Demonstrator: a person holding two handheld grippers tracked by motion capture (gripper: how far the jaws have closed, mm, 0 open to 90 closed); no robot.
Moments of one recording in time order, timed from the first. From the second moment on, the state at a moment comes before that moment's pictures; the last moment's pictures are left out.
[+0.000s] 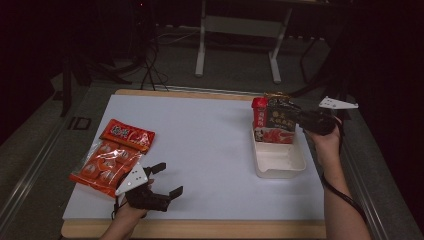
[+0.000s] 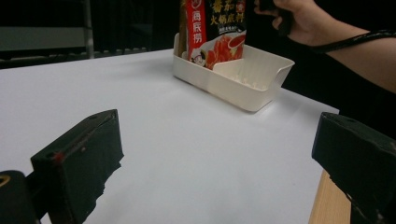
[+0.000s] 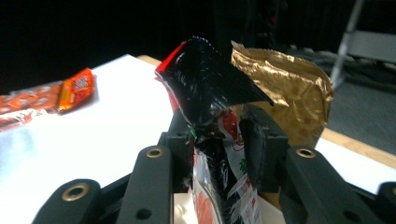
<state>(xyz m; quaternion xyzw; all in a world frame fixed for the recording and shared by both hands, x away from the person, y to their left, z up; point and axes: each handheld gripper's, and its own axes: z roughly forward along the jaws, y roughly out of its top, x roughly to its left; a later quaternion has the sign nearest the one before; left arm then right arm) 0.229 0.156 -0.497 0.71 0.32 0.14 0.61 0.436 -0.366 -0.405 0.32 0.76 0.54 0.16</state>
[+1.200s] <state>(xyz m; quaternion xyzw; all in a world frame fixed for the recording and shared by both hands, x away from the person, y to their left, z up) 0.223 0.171 -0.464 0.74 0.32 0.14 0.58 0.340 -0.312 -0.351 0.24 0.73 0.61 0.19</state>
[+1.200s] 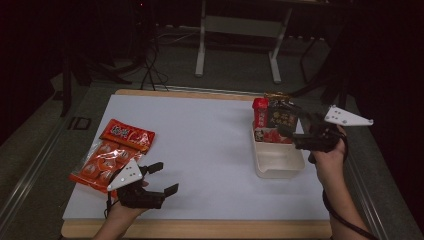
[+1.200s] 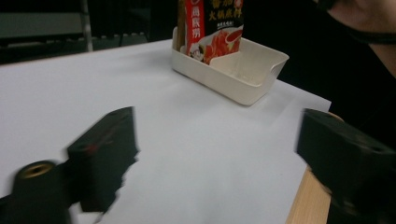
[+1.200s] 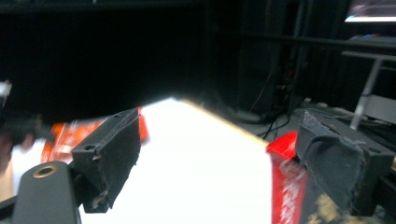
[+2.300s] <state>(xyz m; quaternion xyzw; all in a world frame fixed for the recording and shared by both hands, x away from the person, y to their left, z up) 0.241 0.319 -0.464 0.69 0.48 0.28 0.45 0.266 -0.288 -0.404 0.21 0.77 0.59 0.10</state>
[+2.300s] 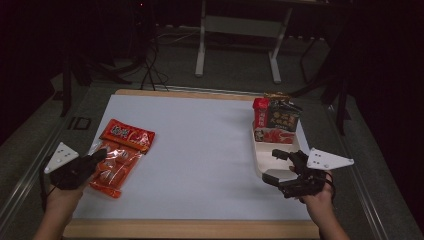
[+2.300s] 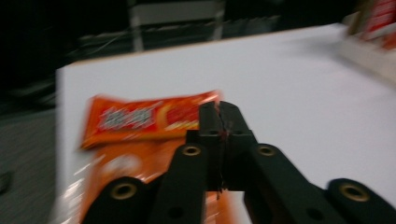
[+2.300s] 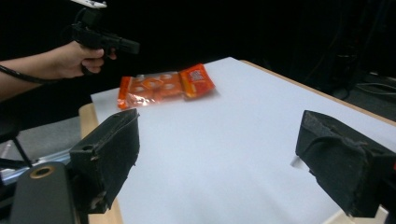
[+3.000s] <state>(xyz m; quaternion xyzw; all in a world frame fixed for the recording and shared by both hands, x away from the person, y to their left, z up) 0.267 0.371 -0.528 0.69 0.59 0.28 0.30 0.267 -0.281 -0.413 0.20 0.77 0.60 0.09</state>
